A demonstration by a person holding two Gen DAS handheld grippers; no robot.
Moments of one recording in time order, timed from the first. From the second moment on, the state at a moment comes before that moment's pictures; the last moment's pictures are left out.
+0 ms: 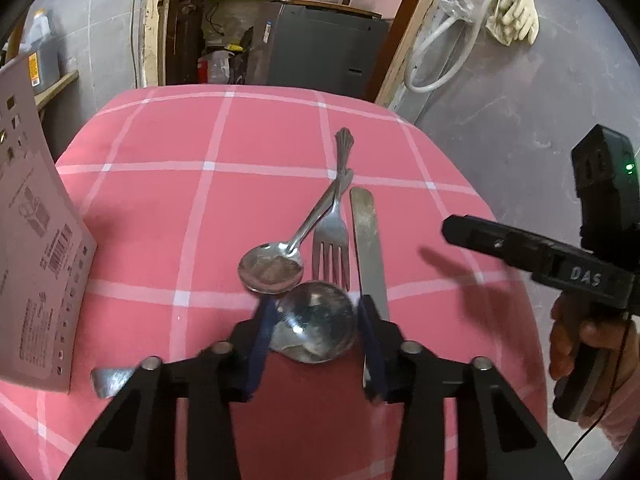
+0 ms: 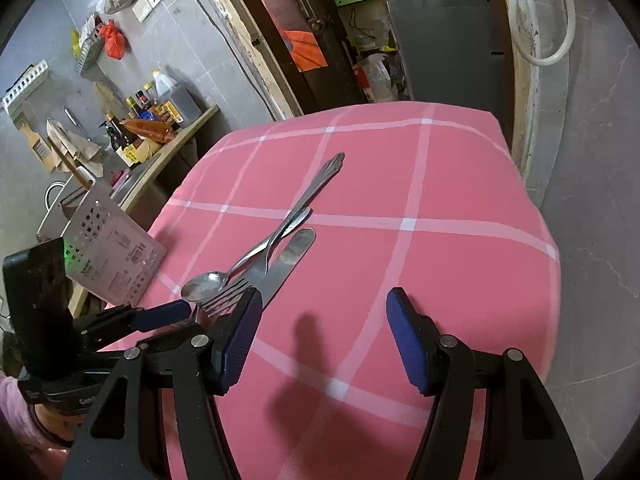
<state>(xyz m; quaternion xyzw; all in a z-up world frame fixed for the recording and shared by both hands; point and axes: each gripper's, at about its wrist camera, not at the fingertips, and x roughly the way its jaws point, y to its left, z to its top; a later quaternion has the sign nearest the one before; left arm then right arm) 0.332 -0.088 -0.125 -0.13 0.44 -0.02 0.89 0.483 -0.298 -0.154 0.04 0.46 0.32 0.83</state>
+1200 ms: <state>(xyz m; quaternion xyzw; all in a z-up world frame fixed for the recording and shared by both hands) 0.335 -0.051 -0.121 -0.18 0.45 0.04 0.87 0.471 -0.217 -0.150 -0.15 0.54 0.22 0.80</state>
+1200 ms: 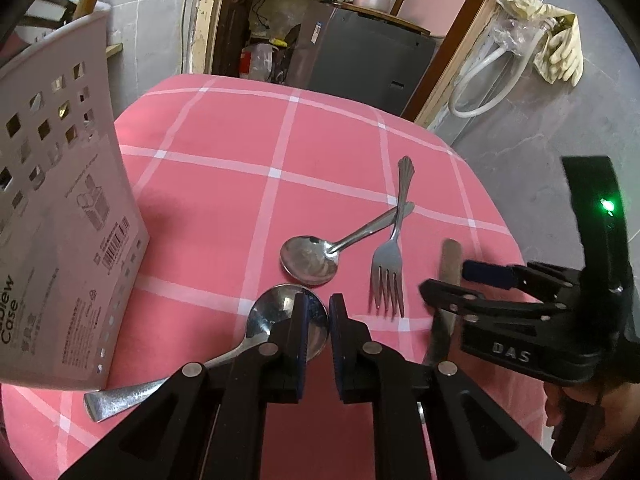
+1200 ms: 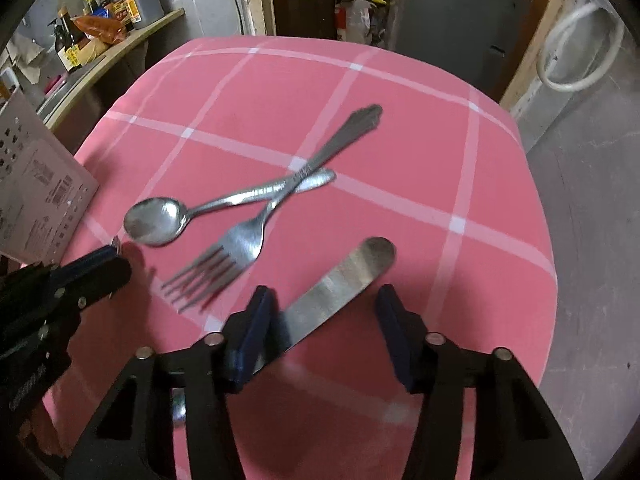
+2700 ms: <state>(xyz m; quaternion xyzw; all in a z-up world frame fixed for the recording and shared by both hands) 0.316 -0.064 -0.115 -0.11 0.47 -0.02 0.87 0.450 -0.270 -0.193 0.28 0.56 0.24 0.74</state>
